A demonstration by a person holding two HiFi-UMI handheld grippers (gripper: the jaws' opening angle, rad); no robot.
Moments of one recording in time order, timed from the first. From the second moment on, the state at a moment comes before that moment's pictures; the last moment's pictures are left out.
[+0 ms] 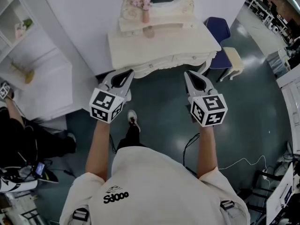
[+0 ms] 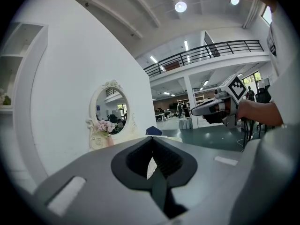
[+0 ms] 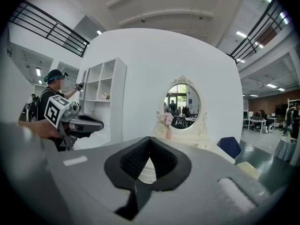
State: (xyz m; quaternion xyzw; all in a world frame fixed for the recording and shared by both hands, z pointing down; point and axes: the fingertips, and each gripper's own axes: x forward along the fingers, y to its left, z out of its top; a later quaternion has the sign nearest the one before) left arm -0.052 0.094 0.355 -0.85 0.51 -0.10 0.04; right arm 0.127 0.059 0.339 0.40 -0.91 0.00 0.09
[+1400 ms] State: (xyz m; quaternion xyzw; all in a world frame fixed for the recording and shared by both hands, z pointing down) left arm -0.187 -0.241 0.387 -0.88 0.46 -0.12 -0.02; right arm -0.016 -0.249 0.359 0.42 -0.90 0.05 0.11
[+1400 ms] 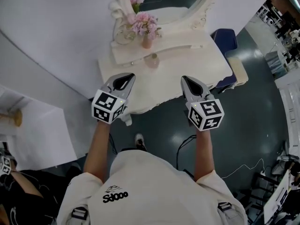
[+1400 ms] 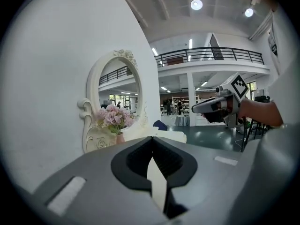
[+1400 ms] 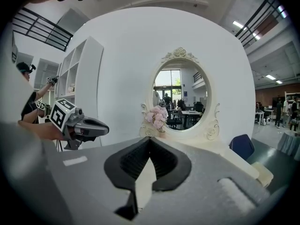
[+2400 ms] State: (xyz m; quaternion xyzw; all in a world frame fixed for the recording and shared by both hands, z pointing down) left arm -0.146 -0.434 0.542 -0.89 0.40 -0.19 -0.13; right arm 0.023 -0.389 0.424 0.46 -0.86 0.13 0.16
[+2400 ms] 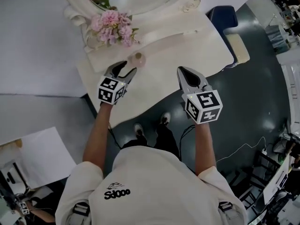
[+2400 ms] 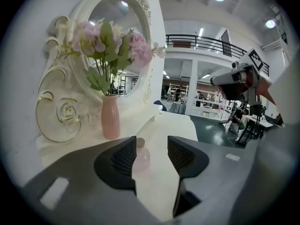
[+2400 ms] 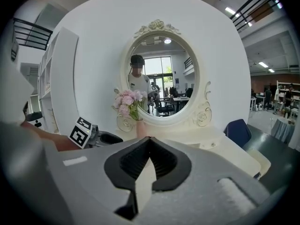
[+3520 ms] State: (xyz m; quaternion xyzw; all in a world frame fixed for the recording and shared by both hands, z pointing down) left arm -0.081 -0.528 0.638 -0.85 0.45 -0.24 -0.13; right arm 0.136 -0.418 0.500 0.50 -0.81 0.20 0.21
